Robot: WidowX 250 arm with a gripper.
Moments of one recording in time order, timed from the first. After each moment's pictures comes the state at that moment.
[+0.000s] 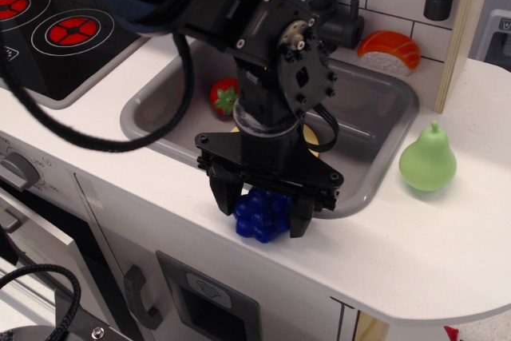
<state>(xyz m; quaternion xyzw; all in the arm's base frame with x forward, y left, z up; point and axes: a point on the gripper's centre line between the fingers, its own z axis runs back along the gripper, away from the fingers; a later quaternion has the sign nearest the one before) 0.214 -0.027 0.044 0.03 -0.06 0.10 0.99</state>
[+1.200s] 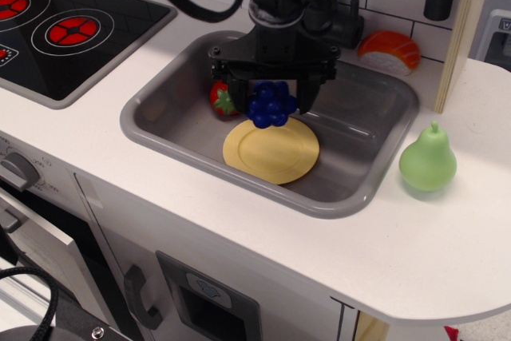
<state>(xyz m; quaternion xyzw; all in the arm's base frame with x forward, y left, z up) 0.316 0.028 0.048 0.06 -0.13 0.27 0.95</state>
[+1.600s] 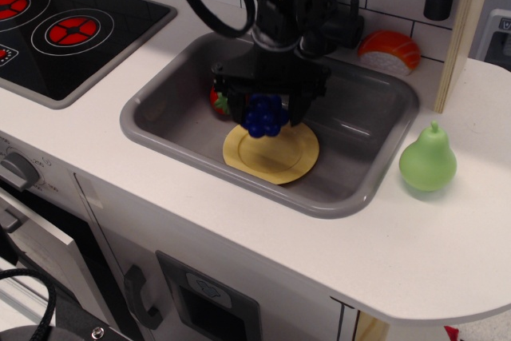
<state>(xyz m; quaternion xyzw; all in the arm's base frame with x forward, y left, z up) 0.328 0.040 0.016 0.08 -0.12 0.27 0.95</state>
